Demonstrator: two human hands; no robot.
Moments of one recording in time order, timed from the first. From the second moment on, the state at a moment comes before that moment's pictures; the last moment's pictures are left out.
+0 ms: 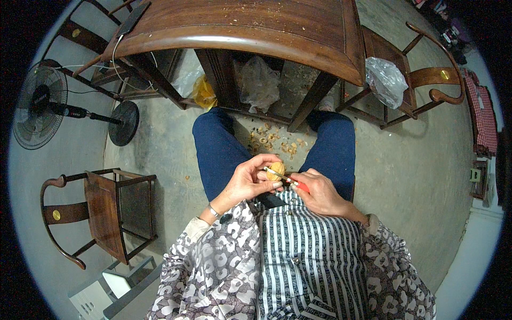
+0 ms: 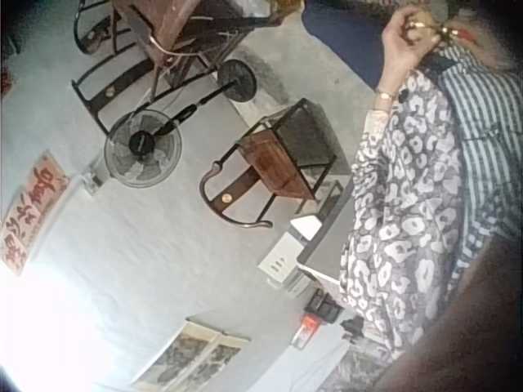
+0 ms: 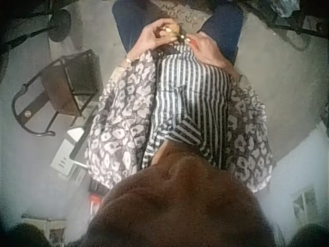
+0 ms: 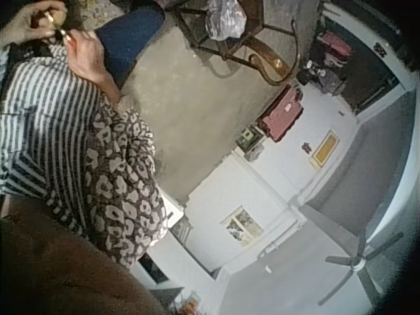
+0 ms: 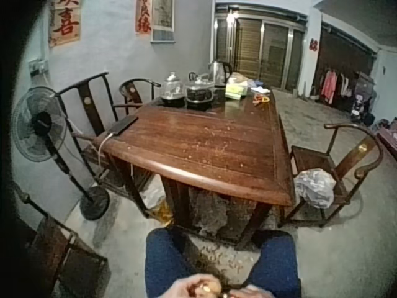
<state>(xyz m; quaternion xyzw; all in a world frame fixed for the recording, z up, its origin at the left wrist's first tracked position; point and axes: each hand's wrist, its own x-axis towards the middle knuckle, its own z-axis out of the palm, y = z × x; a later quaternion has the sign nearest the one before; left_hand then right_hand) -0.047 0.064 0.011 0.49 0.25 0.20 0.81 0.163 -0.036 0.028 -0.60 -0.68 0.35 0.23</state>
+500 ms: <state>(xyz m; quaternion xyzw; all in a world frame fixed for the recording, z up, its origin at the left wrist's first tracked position) -0.040 0.058 -0.001 0.47 0.22 0.25 0.82 0.160 -0.035 0.025 -0.60 -0.66 0.38 0.24</state>
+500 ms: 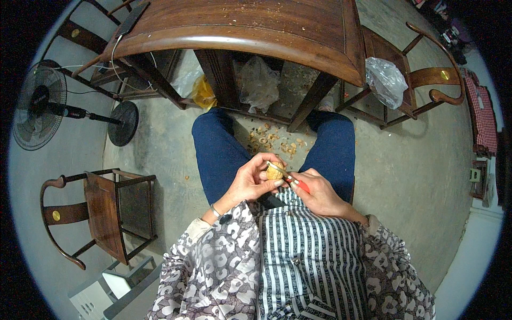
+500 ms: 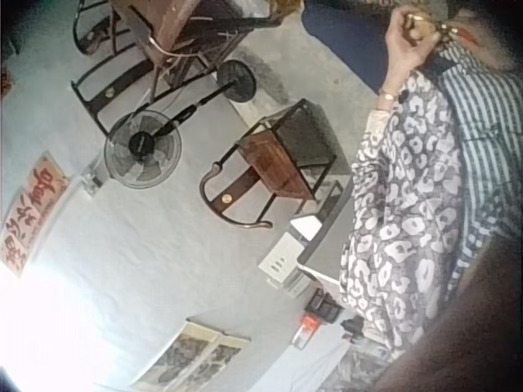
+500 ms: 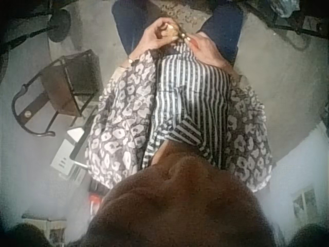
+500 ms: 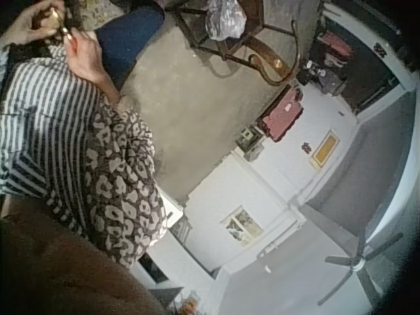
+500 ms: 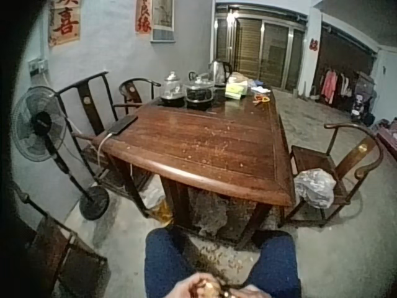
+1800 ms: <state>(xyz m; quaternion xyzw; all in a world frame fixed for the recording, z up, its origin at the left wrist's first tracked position) -0.045 0.059 -0.004 0.44 0.25 0.23 0.83 0.152 -0.031 0.010 -0.59 -0.61 0.44 0.29</state>
